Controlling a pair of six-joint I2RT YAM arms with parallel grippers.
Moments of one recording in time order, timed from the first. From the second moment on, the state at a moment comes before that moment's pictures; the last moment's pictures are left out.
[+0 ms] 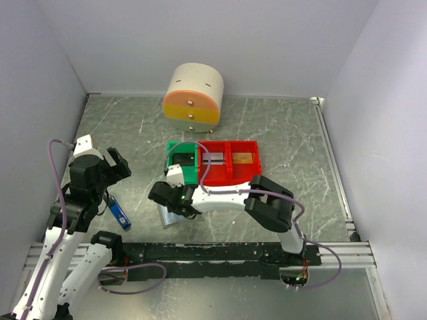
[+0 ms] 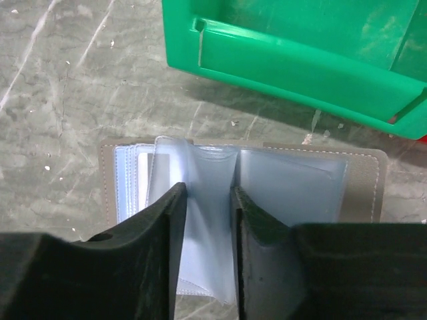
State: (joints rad) left arm -0.23 0.59 0.80 -0.68 -0.34 -0.46; right arm 1.27 2.02 1.37 -0.43 0.49 0.84
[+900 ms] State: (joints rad) left arm -0.23 0.73 0.54 -0.45 0.42 -0.57; right arm 1.10 1.66 0.67 0.25 0.07 1.04
